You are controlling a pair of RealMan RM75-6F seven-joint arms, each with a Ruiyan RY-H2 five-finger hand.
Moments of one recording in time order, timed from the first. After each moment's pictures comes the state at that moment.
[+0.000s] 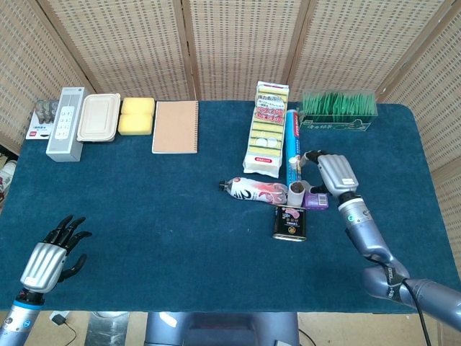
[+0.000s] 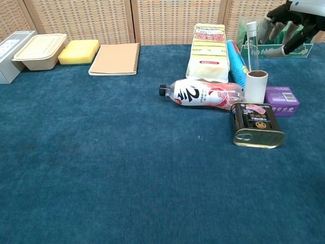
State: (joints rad) left arm -0.12 -1.49 0.08 -1.06 1.71 1.61 -0.20; right arm 0.70 -1.35 0.28 -1.40 -1.13 0.94 0.01
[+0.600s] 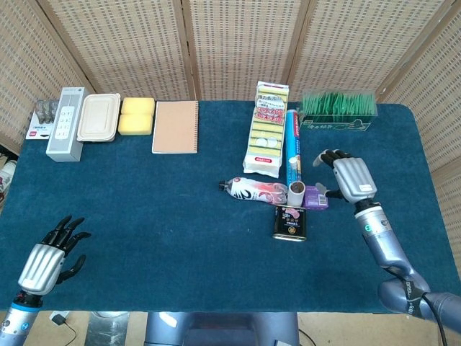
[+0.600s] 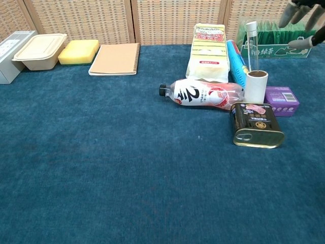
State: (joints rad) left arm -0.11 -1.48 0.08 -1.07 1.72 1.64 -0.19; right arm 0.62 -1.25 0.24 -1.50 -1.22 1.06 0.00
